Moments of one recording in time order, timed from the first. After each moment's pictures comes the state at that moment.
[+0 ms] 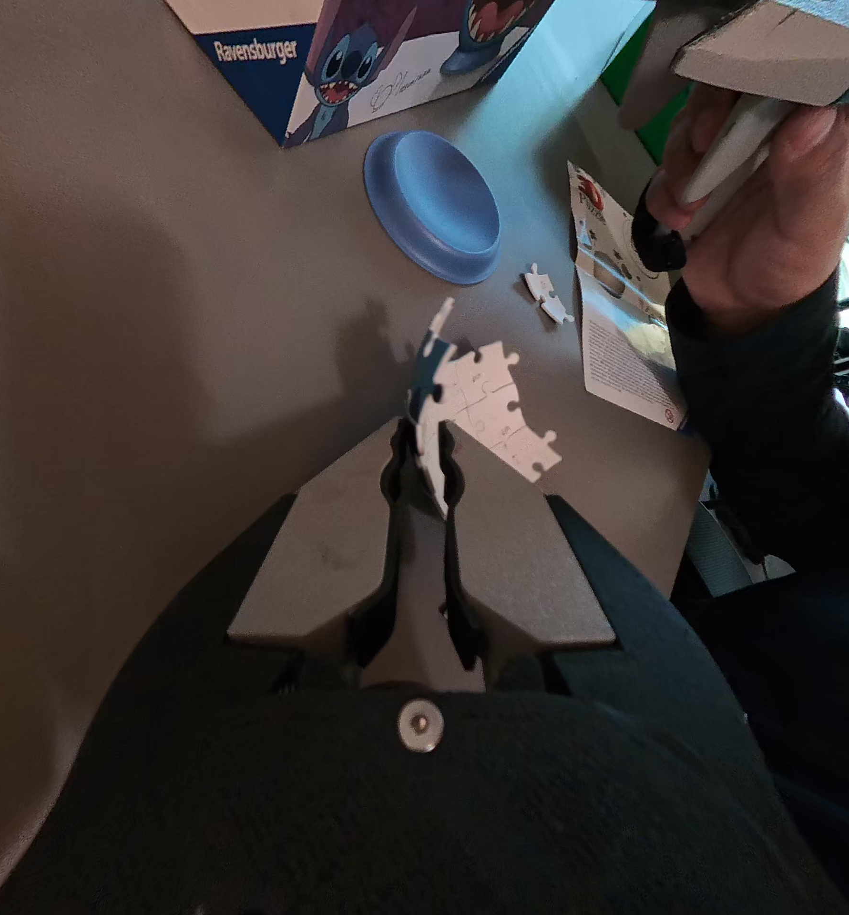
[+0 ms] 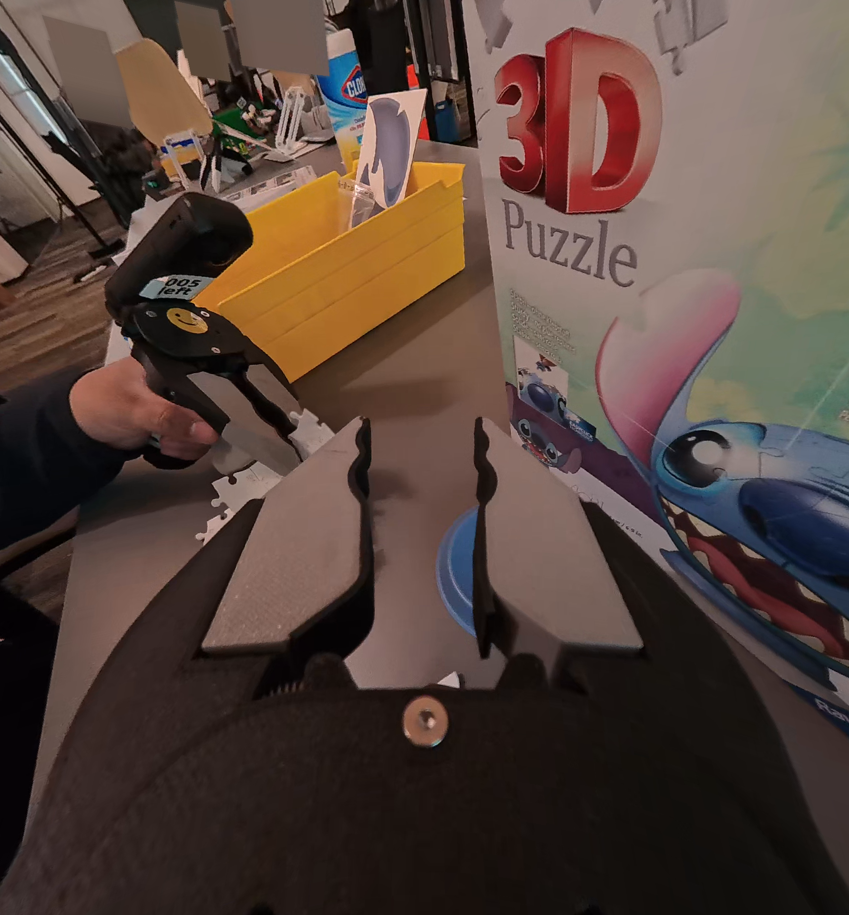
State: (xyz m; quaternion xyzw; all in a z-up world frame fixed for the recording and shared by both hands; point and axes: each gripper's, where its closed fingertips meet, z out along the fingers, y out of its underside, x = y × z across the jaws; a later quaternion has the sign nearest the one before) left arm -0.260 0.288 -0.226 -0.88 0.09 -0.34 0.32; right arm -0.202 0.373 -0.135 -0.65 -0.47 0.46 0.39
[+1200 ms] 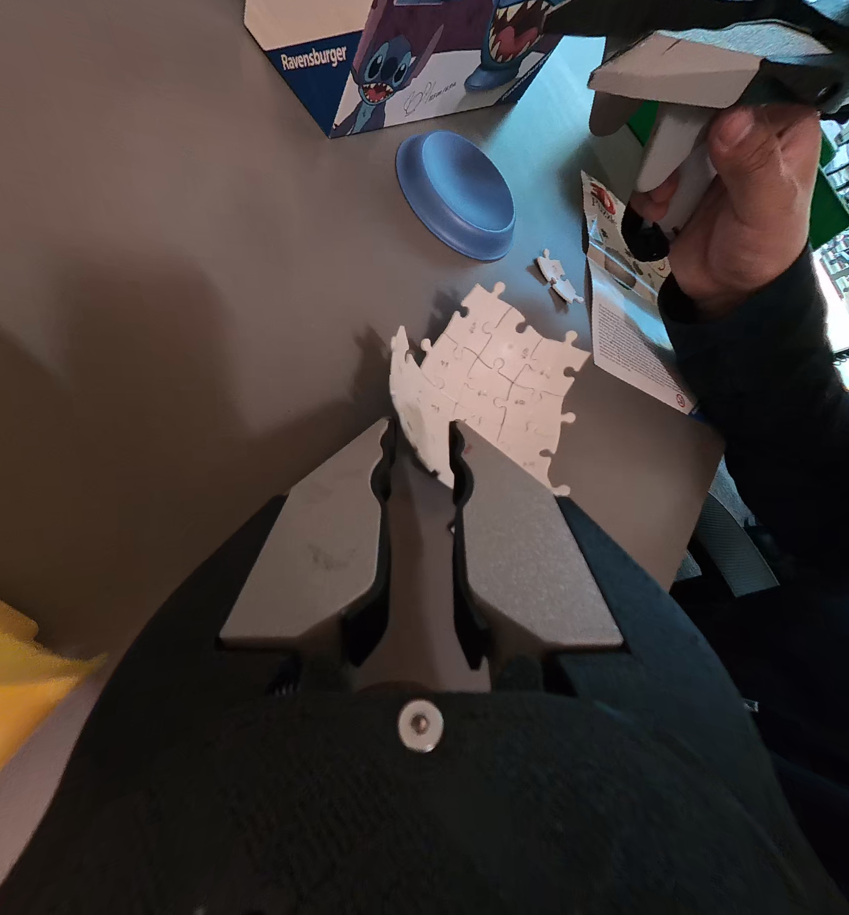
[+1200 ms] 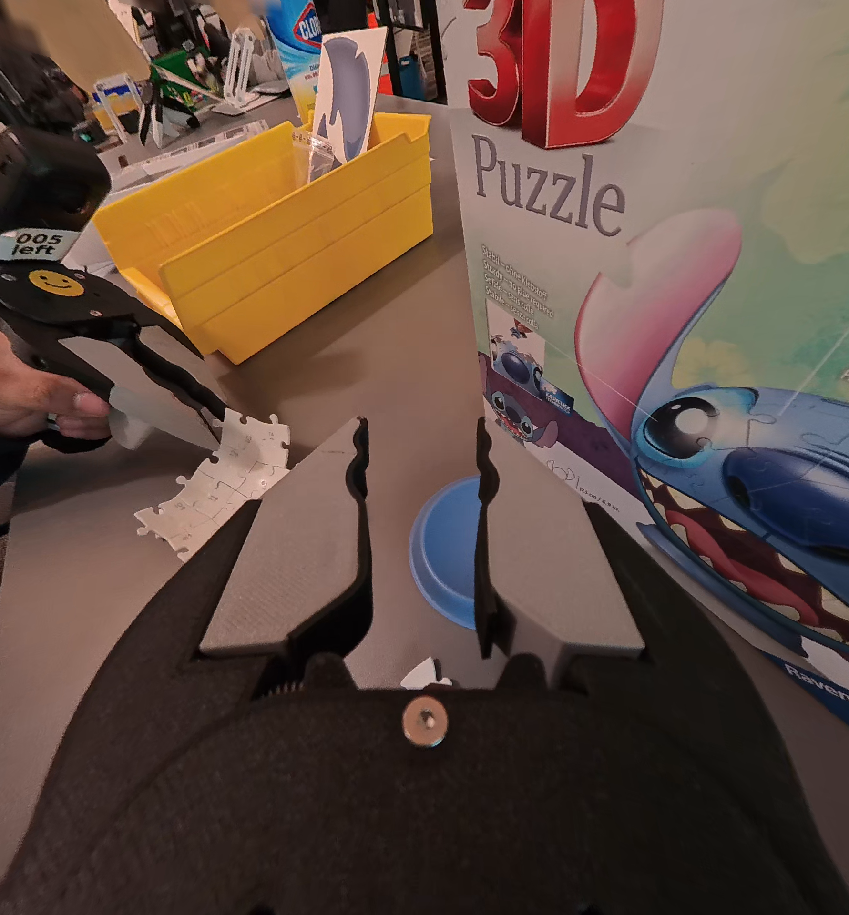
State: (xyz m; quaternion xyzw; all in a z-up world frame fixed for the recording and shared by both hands) left arm -0.285 0.258 -0.220 -0.88 0.07 -0.31 0.36; right arm -0.202 0.382 -0.155 -0.67 -0.47 0.42 0.39
